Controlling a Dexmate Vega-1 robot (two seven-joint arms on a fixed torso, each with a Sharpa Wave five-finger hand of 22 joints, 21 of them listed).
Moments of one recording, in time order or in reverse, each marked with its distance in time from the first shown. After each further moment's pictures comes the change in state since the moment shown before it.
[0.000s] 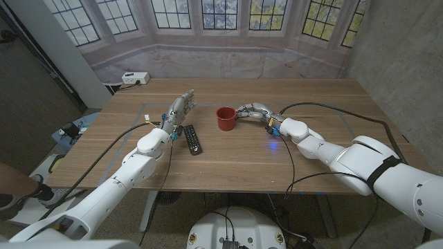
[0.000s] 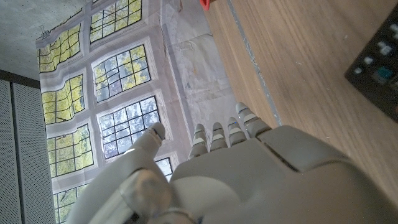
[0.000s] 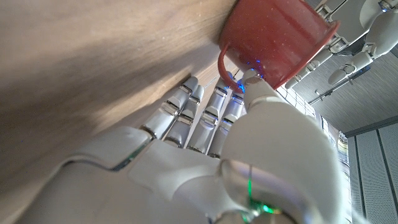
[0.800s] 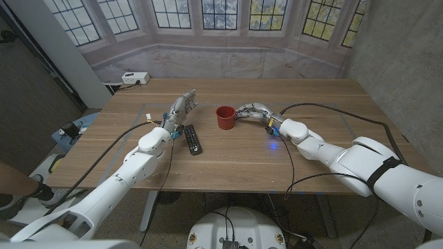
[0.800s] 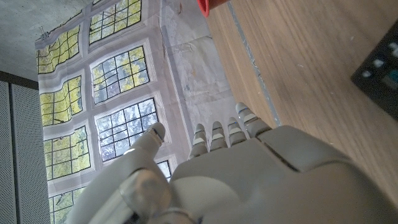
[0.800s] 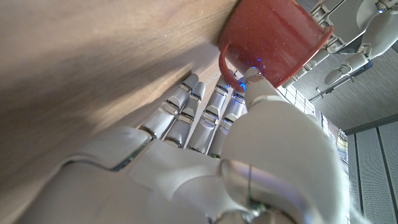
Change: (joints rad) left arm -0.030 -0.014 0.012 0.038 -0.003 0.001 -0.024; left_hand 0.000 0.000 0.000 0.000 0.000 0.002 -0.002 0.000 0.000 0.014 0.000 0.002 0.000 0.003 -0.004 0.000 0.000 0.000 0.000 0.000 0.000; right arm -0.008 -0.002 0.005 -0.001 -0.006 0.014 -0.030; right_hand 0.016 0.003 -0.017 0.000 0.000 0.031 0.005 0.005 0.005 0.036 0.007 0.008 0.005 0.021 0.007 0.012 0.008 0.012 -0.005 -0.002 -0.002
